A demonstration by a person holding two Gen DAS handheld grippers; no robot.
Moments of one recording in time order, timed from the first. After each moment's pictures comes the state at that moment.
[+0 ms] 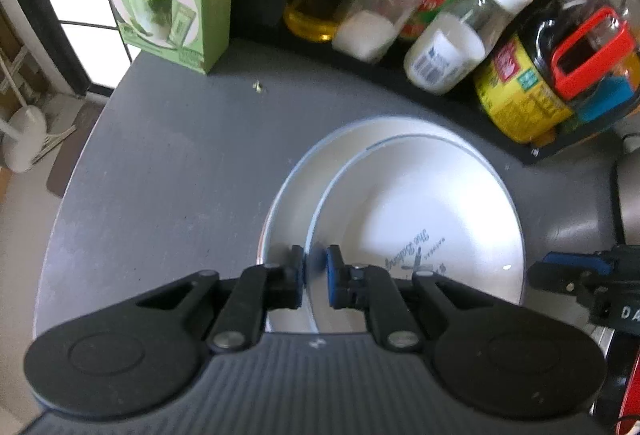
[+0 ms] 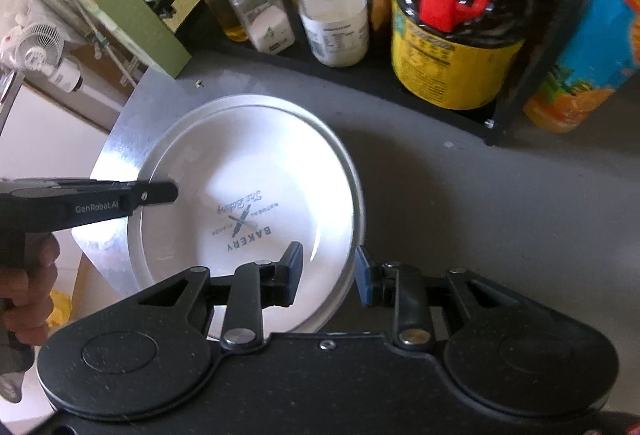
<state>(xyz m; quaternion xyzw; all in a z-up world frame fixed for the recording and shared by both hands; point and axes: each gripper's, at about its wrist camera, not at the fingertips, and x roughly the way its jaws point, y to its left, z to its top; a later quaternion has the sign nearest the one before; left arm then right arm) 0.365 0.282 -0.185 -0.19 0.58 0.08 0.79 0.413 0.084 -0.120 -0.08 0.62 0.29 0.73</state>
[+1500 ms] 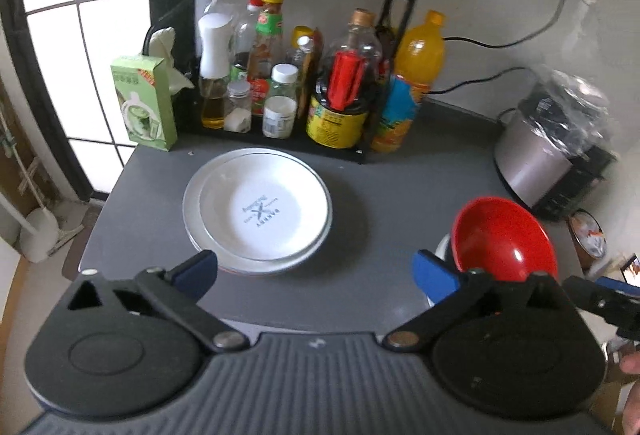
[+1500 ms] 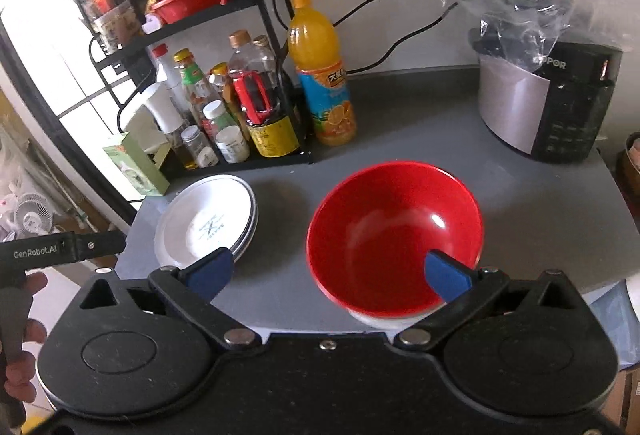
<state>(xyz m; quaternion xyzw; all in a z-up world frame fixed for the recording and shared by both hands) 0.172 0.111 -0.003 -0.10 0.42 0.04 0.90 0.198 -0.145 0.020 0.08 0.44 0.15 0.88</state>
